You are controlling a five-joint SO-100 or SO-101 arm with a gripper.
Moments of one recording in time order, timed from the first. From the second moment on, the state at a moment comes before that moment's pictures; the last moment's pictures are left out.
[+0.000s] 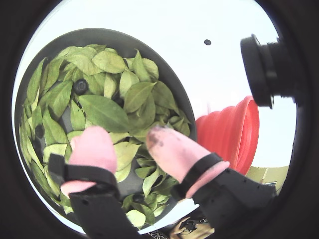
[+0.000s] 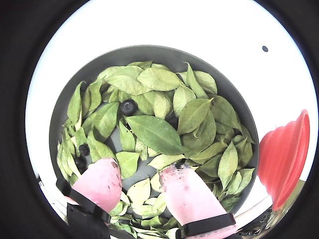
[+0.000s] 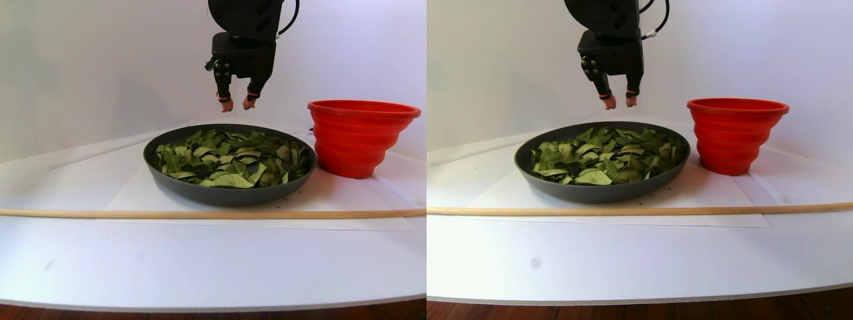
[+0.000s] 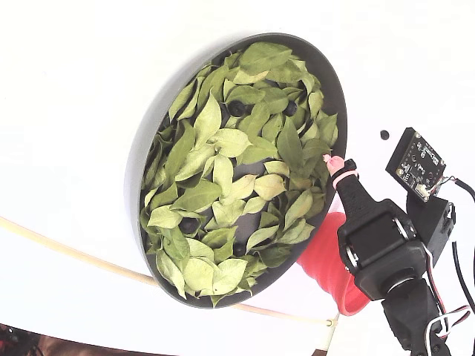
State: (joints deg) arm 11.5 98.0 125.6 -14.6 -96.0
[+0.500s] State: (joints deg) arm 10.6 90.0 123.9 -20.6 -95.2
